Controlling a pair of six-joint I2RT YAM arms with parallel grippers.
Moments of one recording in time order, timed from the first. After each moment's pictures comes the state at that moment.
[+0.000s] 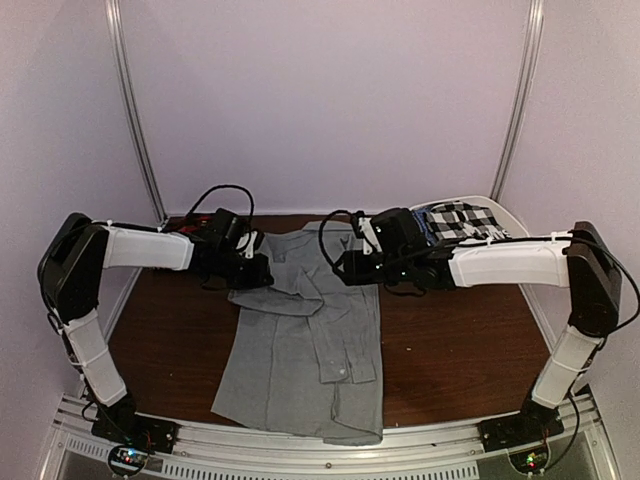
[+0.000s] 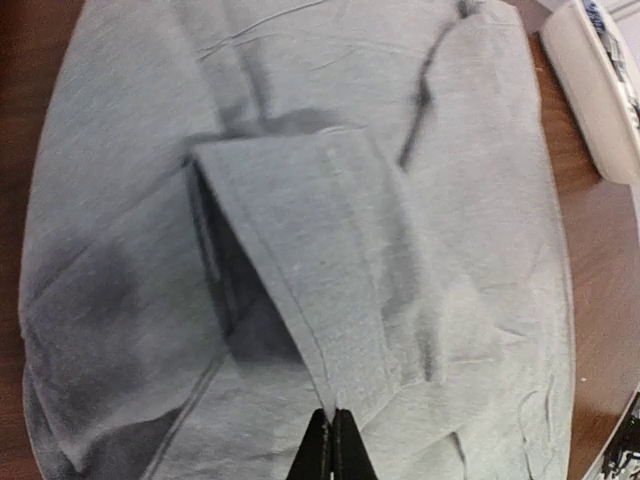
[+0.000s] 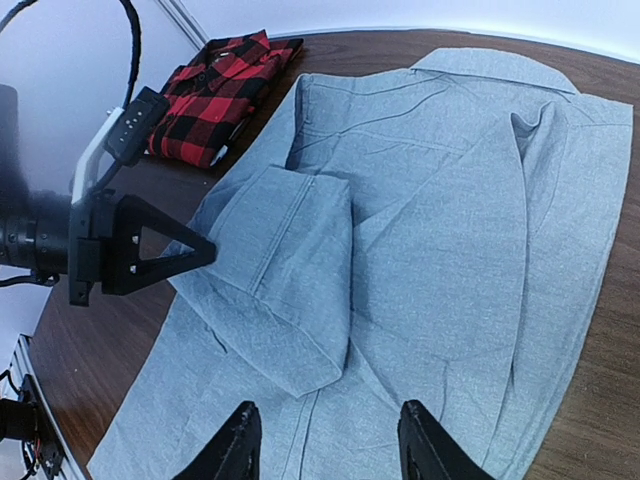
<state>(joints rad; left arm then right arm) -0.53 1.83 1.12 -0.19 0.24 -0.49 0.81 1.71 1.15 -0.03 0.02 0.50</state>
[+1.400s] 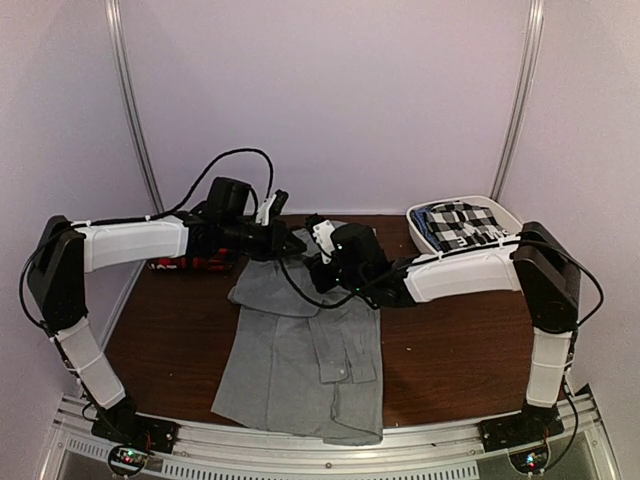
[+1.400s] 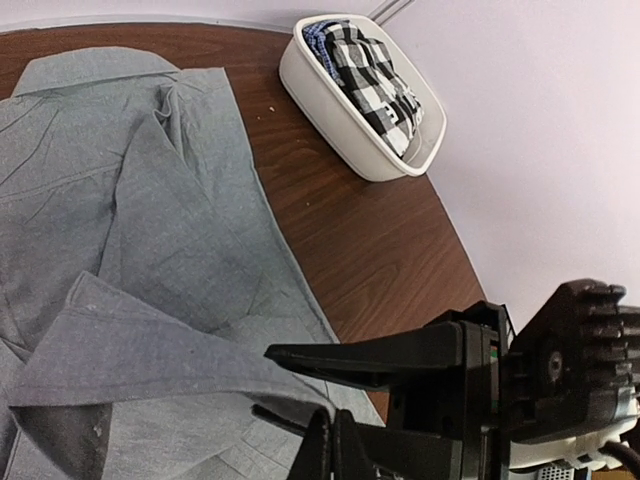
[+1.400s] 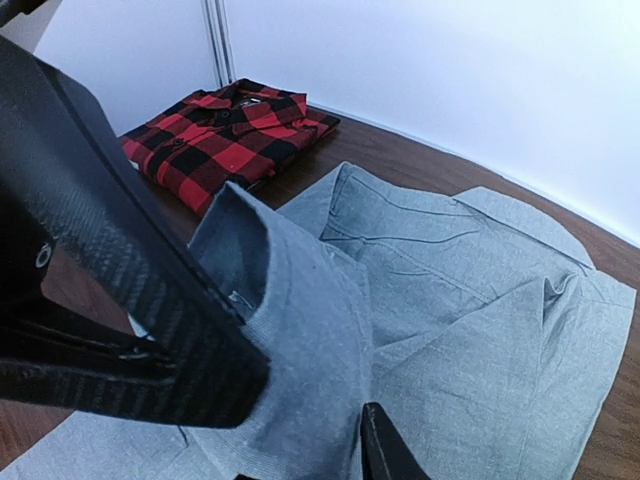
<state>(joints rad) -0.61 1.73 1.25 -0.08 0.54 -0.54 0.93 1.94 1.29 0.24 0.25 0.15</state>
